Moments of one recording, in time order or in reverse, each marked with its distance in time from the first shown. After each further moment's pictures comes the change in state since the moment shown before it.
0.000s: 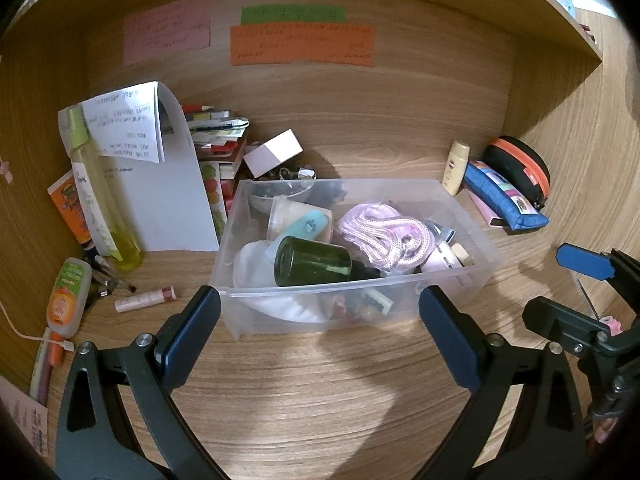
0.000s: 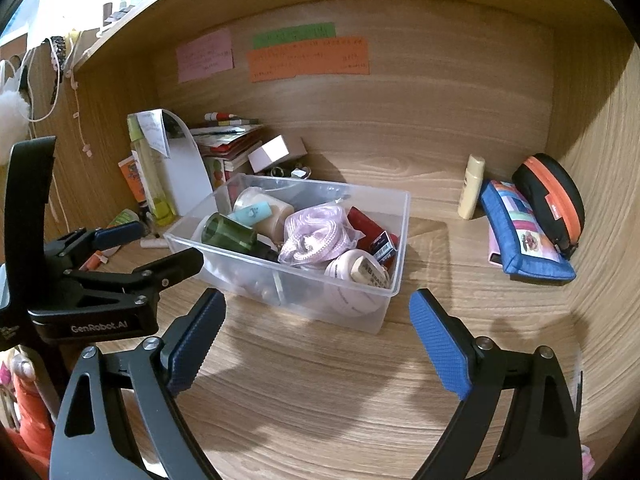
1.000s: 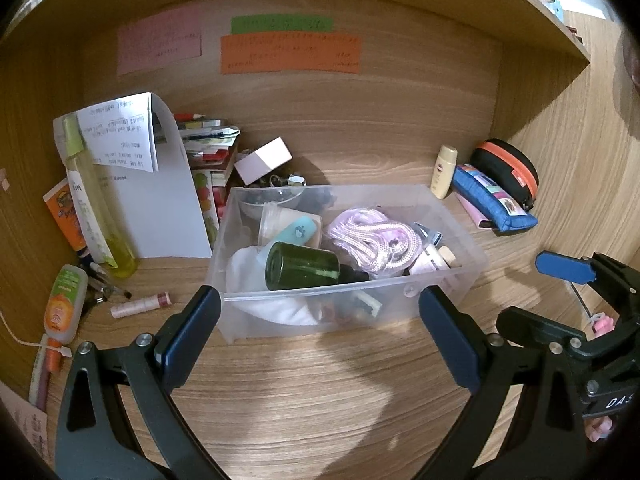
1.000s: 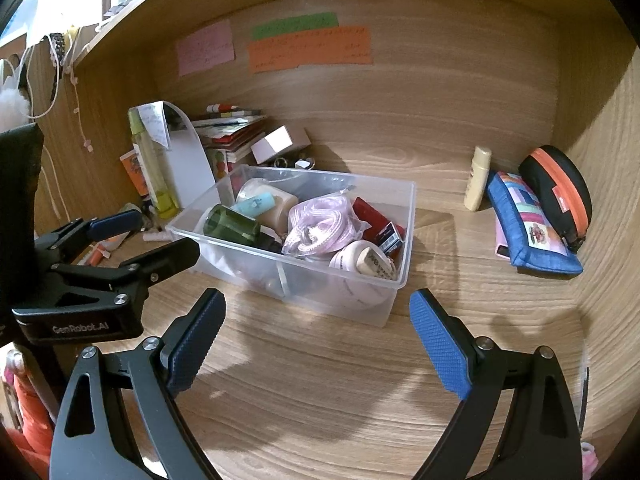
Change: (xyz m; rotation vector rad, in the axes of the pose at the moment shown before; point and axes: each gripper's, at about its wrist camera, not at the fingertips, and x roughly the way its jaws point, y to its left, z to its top) left arm -0.009 -0.004 0.000 0.009 -0.020 -0.030; right arm 0.006 0.003 -0.002 0.002 0.031 0.016
